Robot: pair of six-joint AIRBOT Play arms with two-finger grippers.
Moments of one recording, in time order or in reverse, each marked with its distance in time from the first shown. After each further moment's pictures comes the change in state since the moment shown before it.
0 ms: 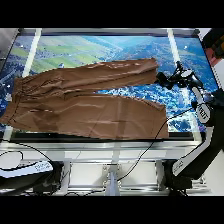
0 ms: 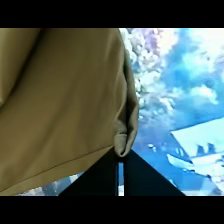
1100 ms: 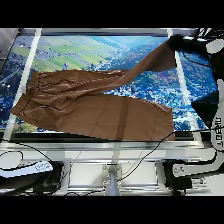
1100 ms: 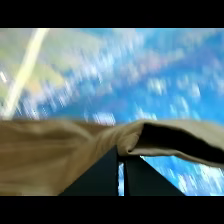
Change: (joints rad) left arm 0.000 -0.002 0.000 -0.038 0.001 0.000; right arm 0.084 0.374 0.163 -0.177 0.105 -0.190
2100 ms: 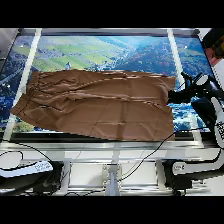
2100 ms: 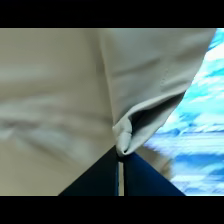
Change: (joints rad) left arm 0.005 -0.001 0.000 0.035 0.026 0.000; right arm -0.173 0.004 -0.499 -0.232 0.204 0.094
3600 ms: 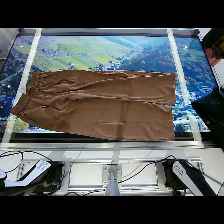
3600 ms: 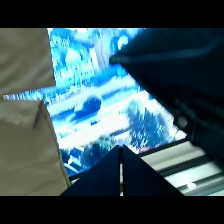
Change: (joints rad) left arm 0.394 0.331 -0.279 -0.278 -0.238 0.408; right arm -0.205 0.624 -0.062 -0.314 0.191 0.082
